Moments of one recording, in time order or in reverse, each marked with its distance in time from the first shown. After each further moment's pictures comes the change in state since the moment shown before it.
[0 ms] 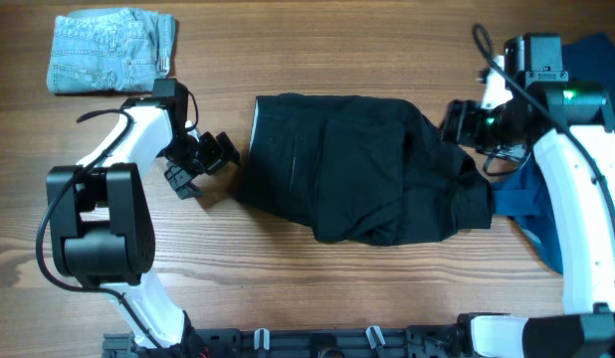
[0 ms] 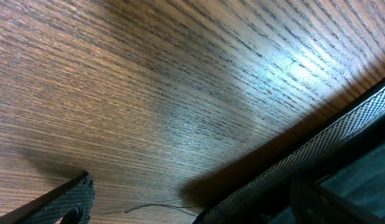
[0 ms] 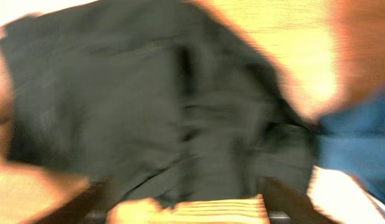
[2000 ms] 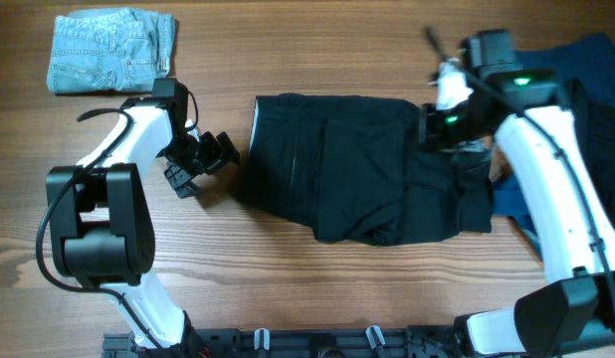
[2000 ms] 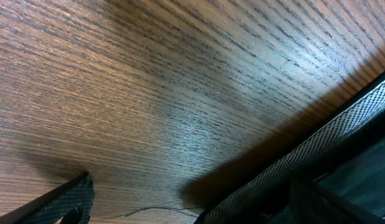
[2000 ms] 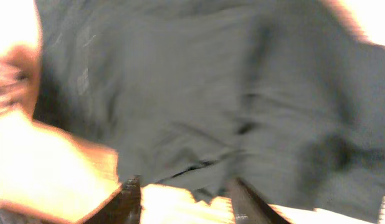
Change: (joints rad) left arm 0.000 -0.002 0.000 0.003 0.000 0.023; right arm 0.171 0.109 0.005 0.020 -0.074 0.009
